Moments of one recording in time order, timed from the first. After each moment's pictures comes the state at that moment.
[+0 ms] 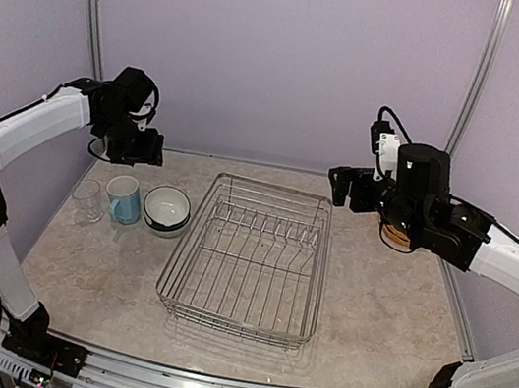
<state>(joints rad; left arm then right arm) -0.34 1.68 1.62 -0.96 -0.08 -0.34 0.83 1.26 1.12 -0.16 0.45 0.19</state>
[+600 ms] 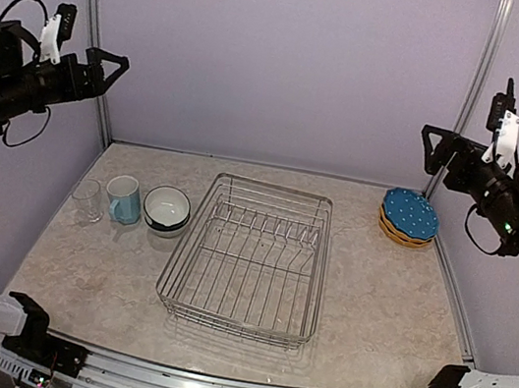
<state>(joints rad) -0.34 1.00 1.42 -0.53 0.09 -0.28 0.80 0.88 1.20 -0.29 0.57 0.17</state>
